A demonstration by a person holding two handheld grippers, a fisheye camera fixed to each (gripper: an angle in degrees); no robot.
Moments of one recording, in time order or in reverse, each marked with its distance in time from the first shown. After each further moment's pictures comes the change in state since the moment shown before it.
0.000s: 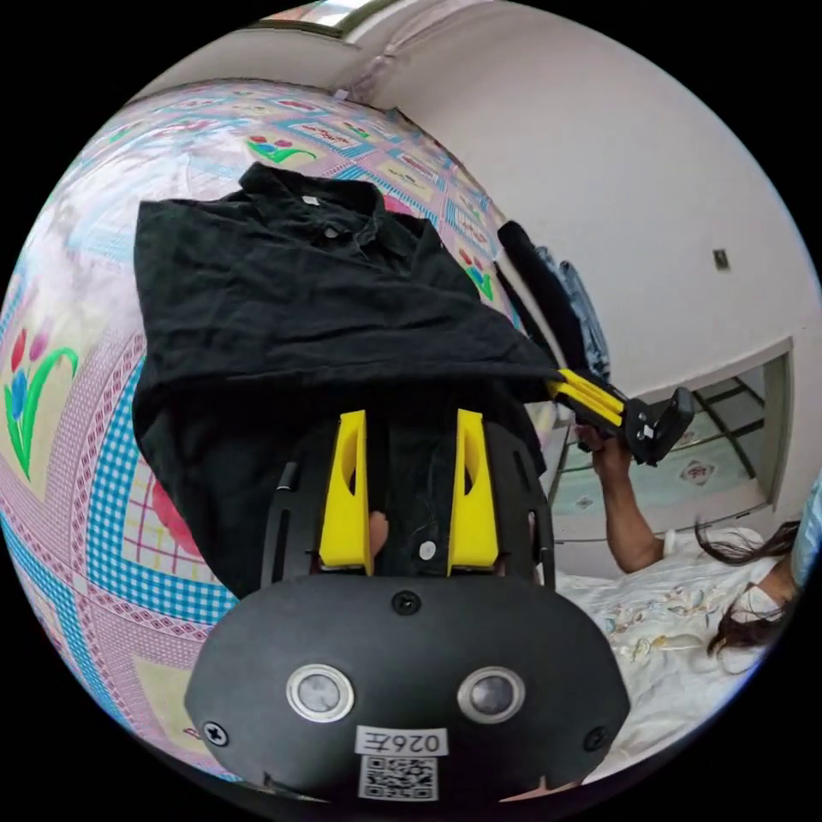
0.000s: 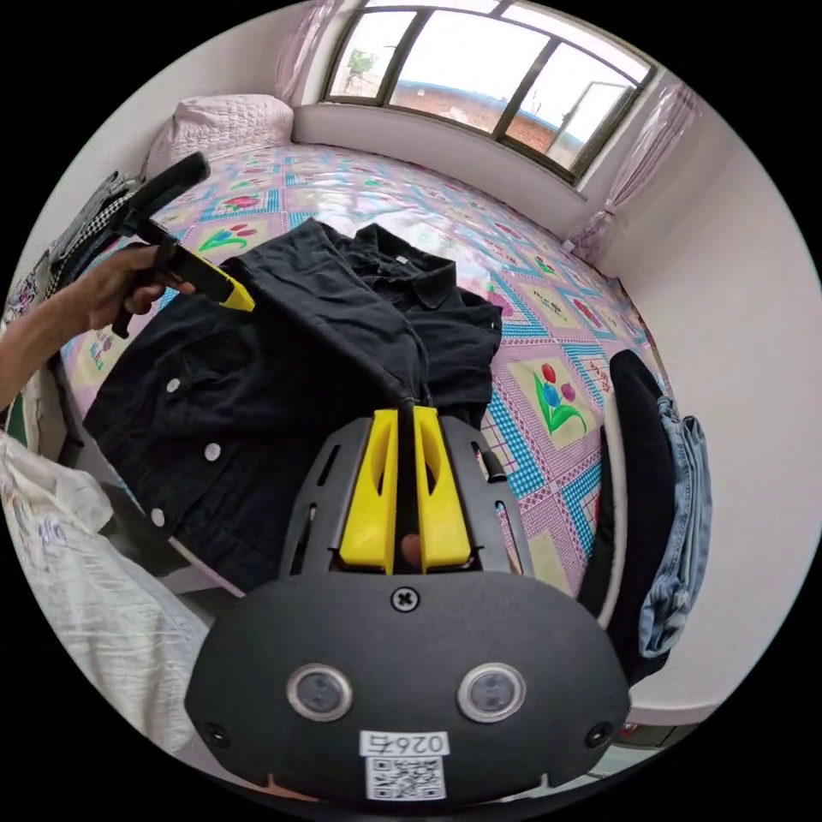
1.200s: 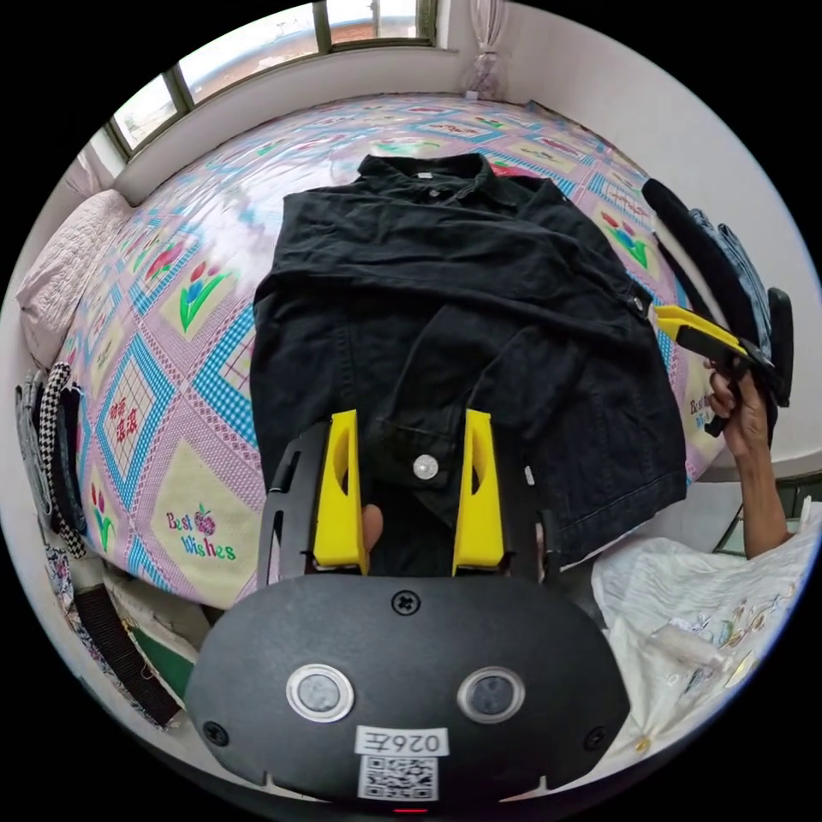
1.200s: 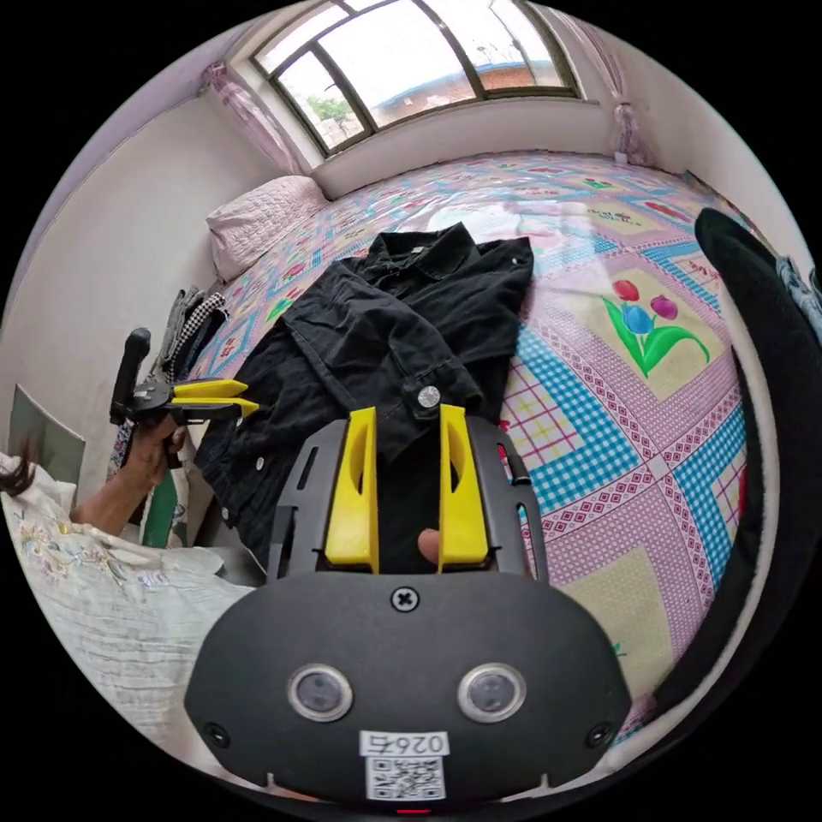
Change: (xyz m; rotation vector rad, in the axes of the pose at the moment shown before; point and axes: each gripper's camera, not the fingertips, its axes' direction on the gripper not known) left arm -0.036 0.108 0.193 -0.001 -0.730 -0.233; right arm 0.263 0.063 0.131 0.053 -0.593 0.210
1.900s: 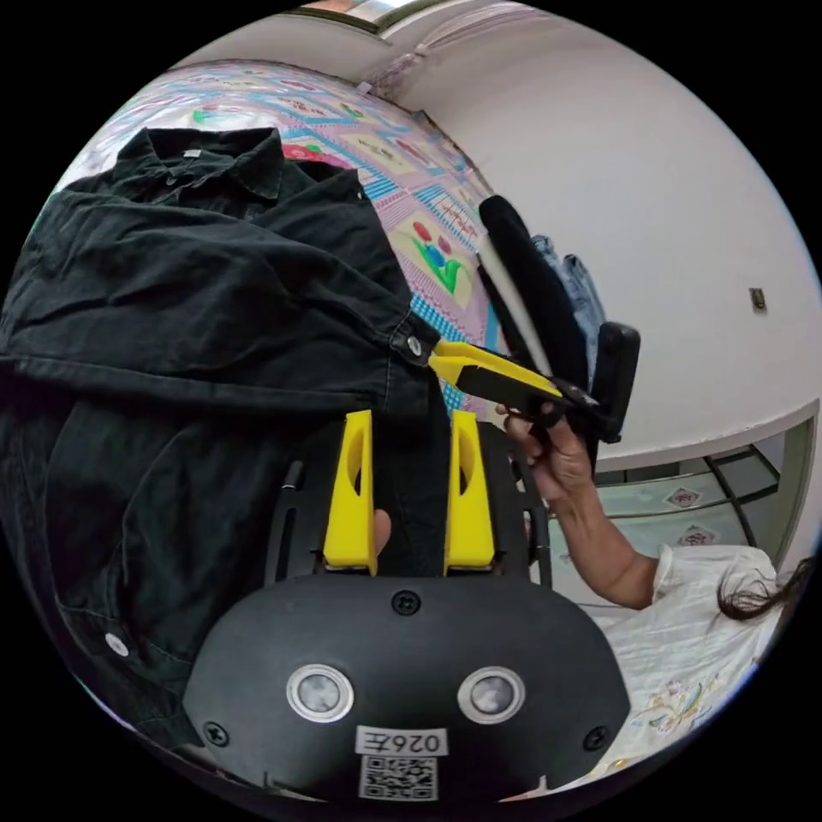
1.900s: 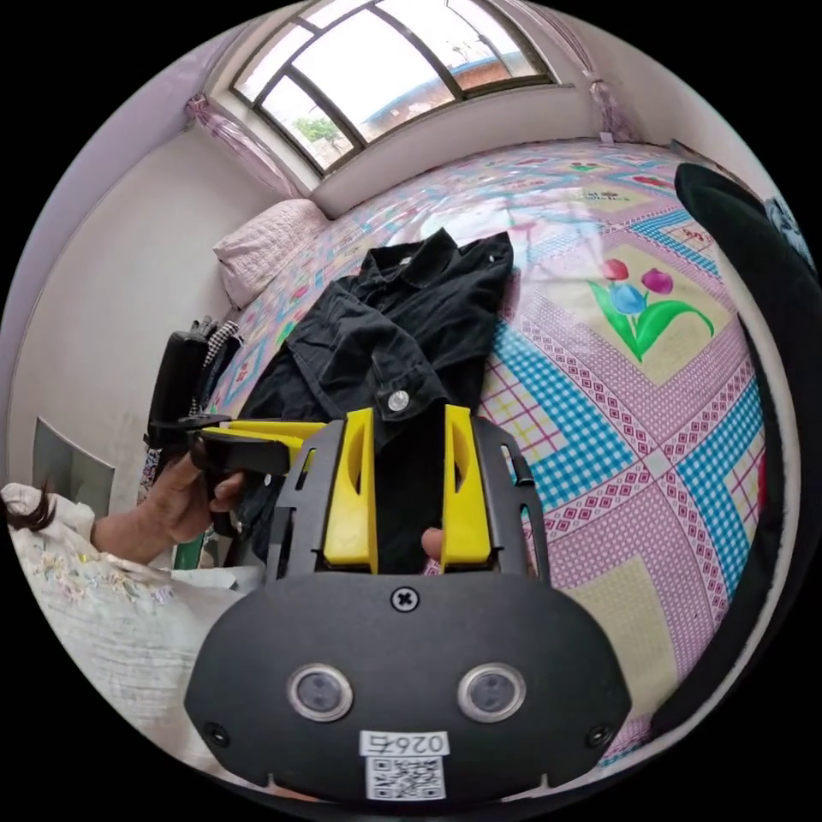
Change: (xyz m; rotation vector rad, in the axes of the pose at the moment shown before) left arm 0.065 -0.097 0.084 0.000 0.712 0.060; right arm 0.127 -0.015 -0.010 0.015 -0.107 0.091
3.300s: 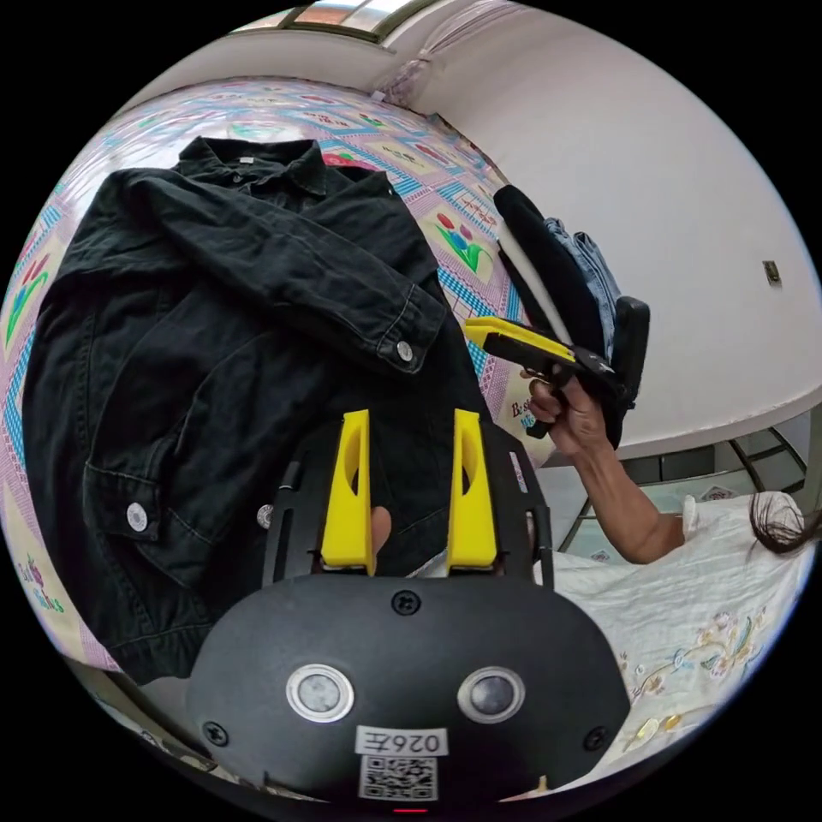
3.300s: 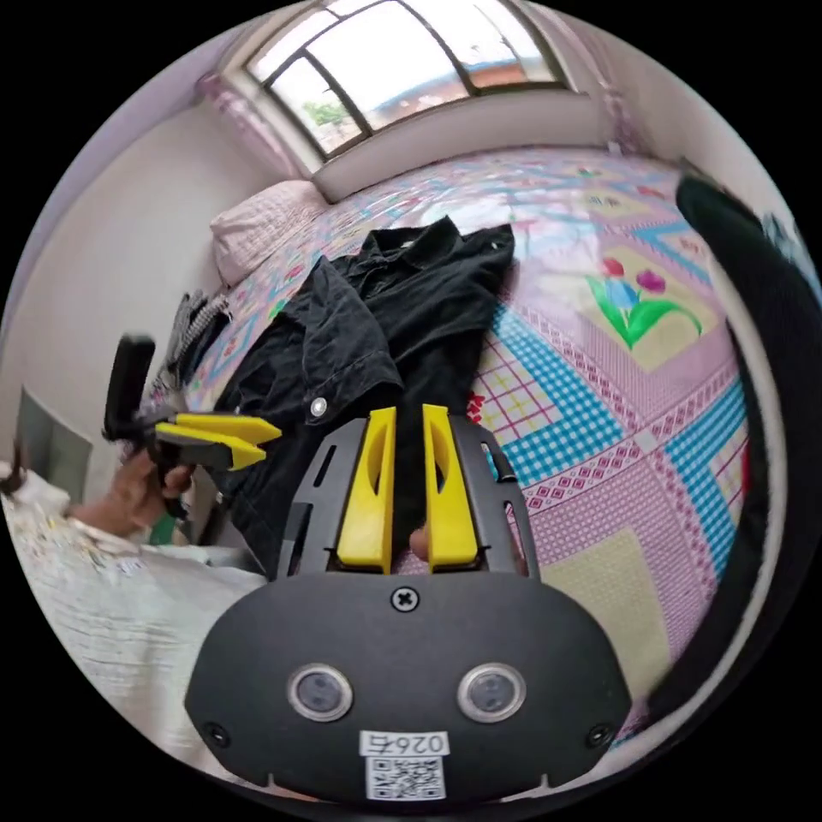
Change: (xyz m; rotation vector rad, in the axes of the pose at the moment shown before) left arm -0.028 0.040 -0.030 0.015 -0.132 0.008; right arm -0.076 0.053 0.009 -0.009 0.083 -0.109
